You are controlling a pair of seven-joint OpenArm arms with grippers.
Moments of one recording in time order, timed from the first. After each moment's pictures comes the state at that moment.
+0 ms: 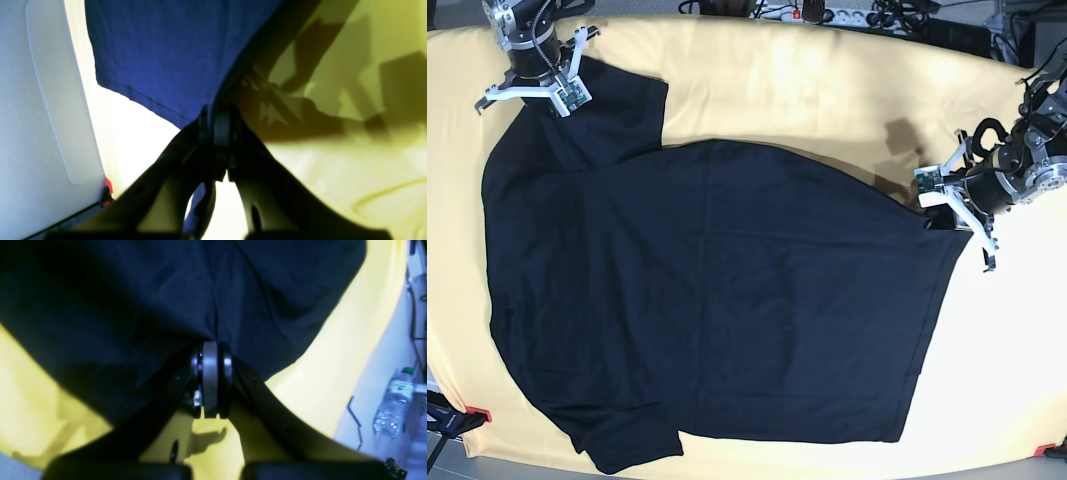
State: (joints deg) left arm 0.1 -67.0 26.4 114.9 2.7 -28.3 20.1; right arm -46.5 25.2 -0.3 129.6 -19.0 8.0 -41.6
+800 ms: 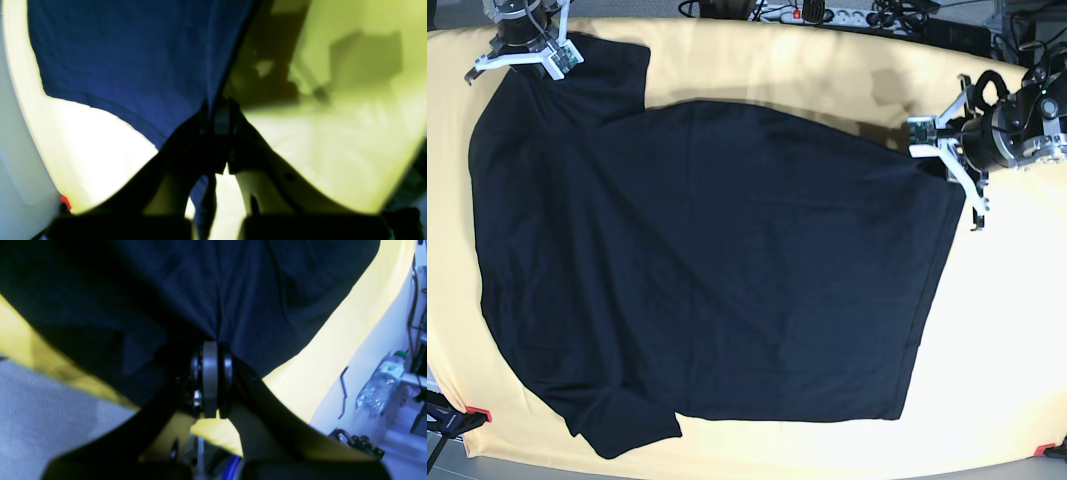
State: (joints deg) left arm 5.3 -74.4 26.3 129.6 -15.6 -33.6 37.6; right arm -56.5 30.8 -0.3 130.1 -22.1 6.1 -46.4
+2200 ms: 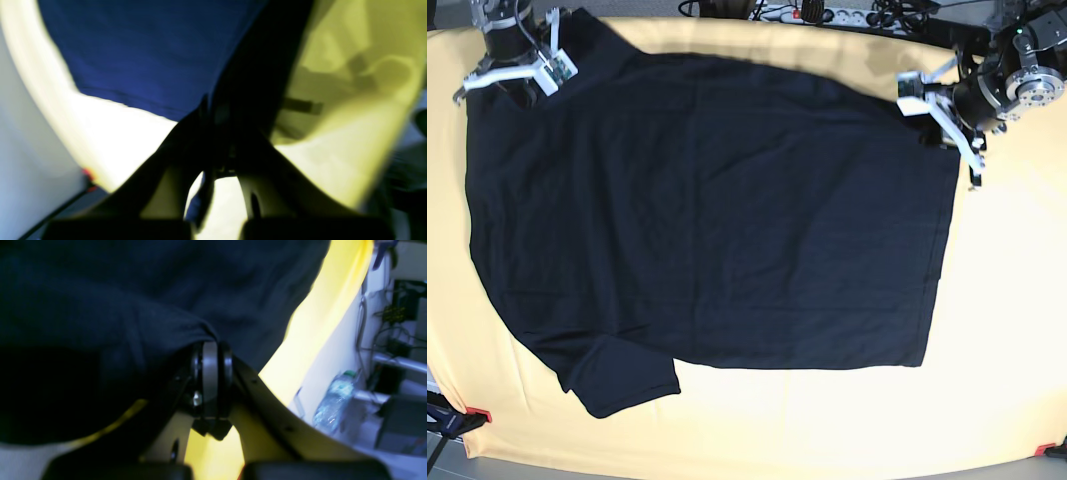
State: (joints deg) left arm 19.2 -74.4 26.1 134.1 4.7 -19.5 38.4; right arm -53.5 35.8 -0.3 133.1 -24.8 2.9 -41.6
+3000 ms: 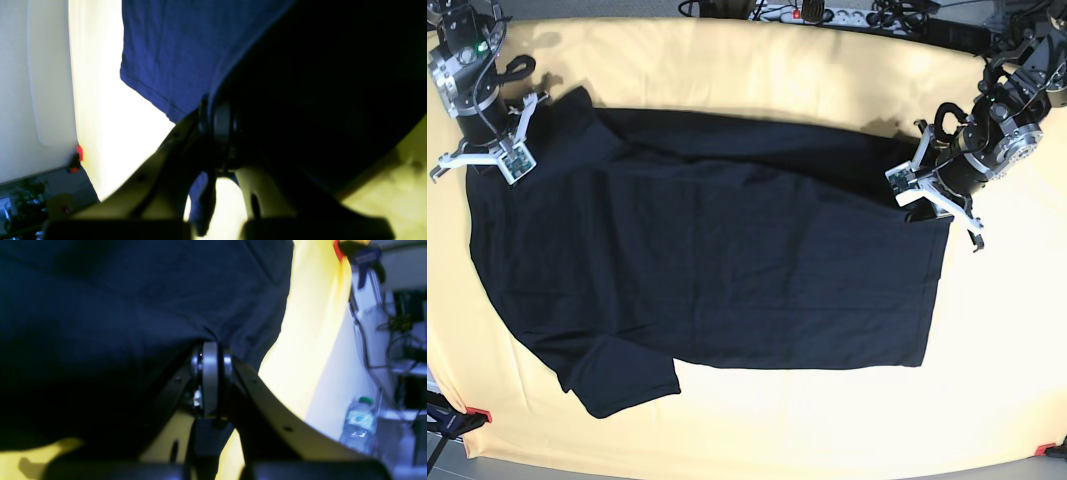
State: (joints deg) left arm 5.7 -57.8 26.1 116.0 2.3 -16.8 28.0; right arm -33.7 37.2 8.4 119.7 -3.4 12.7 -34.1
